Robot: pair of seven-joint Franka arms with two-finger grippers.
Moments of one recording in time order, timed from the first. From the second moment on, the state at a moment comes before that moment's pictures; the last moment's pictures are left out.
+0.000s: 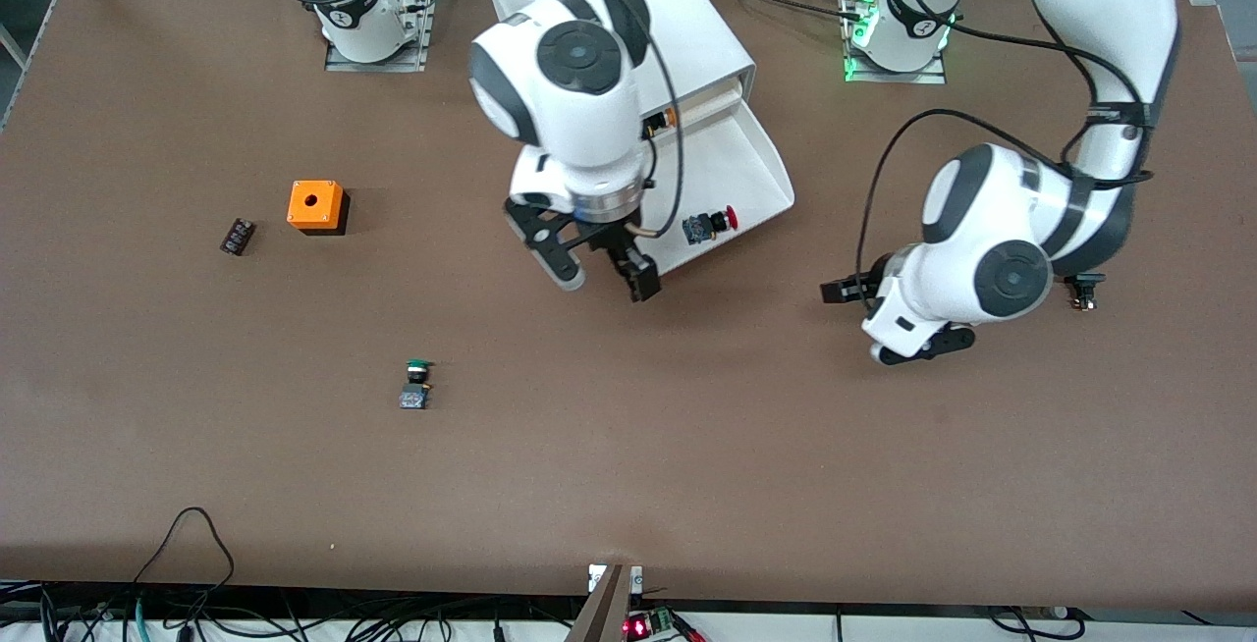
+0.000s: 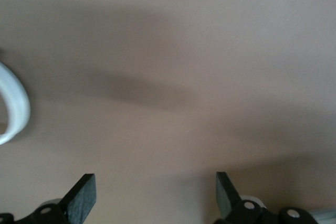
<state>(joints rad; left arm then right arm) 0.00 0.49 -0.34 -1.66 0.00 1.90 -0.61 0.70 0.70 0.00 -1.00 -0.07 1.86 1.54</state>
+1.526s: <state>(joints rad) -0.23 0.41 -0.57 -1.98 0.00 2.18 -1.10 0.24 0.66 -0.14 -1.06 0.05 1.73 0.26</state>
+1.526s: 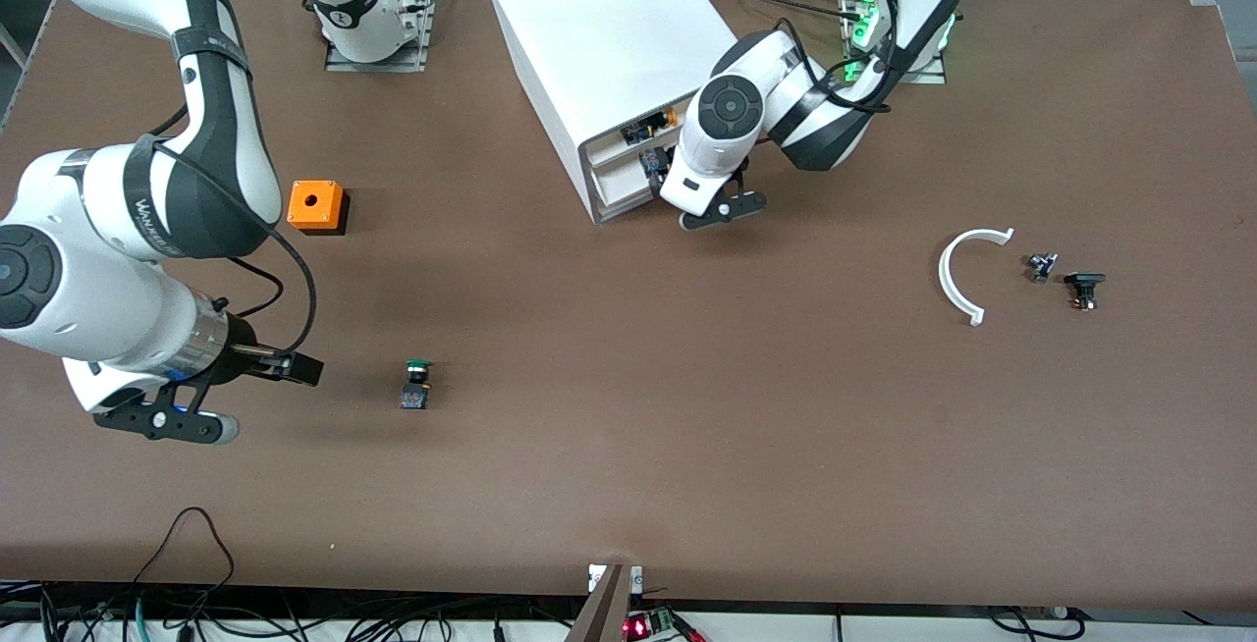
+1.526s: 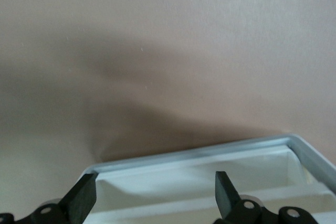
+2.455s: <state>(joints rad) -0.21 0.40 -0.63 -1.99 0.03 2.18 -1.18 0.24 0.20 -0.19 -1.57 0.05 1.84 0.18</state>
